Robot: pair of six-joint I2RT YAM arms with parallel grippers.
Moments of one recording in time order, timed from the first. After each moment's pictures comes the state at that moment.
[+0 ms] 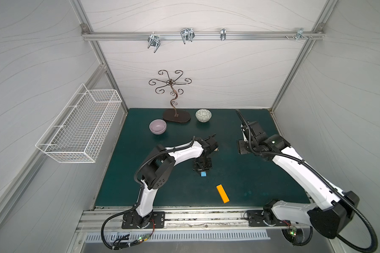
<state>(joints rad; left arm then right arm) -0.79 2.02 1.48 -1.03 0.16 -0.86 0.58 1.23 1.23 -0.98 0.27 0.30</state>
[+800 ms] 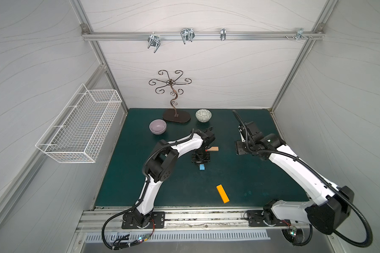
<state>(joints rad) -0.73 2.16 1.67 -1.13 0.20 -0.72 0.58 1.27 1.22 -0.98 0.24 0.30</state>
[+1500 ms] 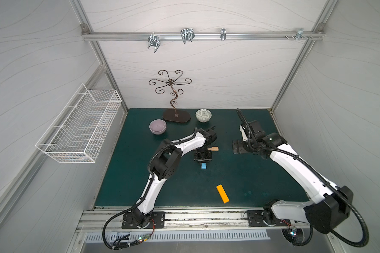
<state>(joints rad) -0.74 2.25 1.78 -1.16 0.19 -0.71 0.51 1.28 1.20 -0.95 0.13 0.29</state>
